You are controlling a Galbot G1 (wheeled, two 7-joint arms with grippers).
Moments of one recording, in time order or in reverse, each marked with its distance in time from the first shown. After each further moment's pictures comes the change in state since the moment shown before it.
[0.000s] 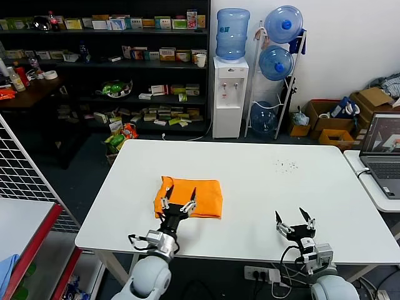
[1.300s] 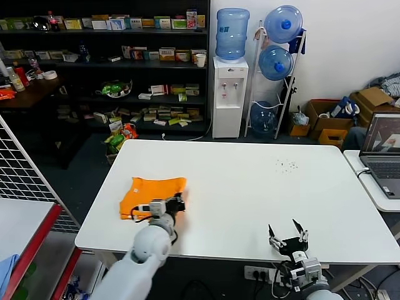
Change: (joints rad) left arm -0.210 0.021 0.092 0.011 -0.371 0.556 -0.249; right arm -0.075 -0.161 -0.191 0.028 0.027 0.027 0.228
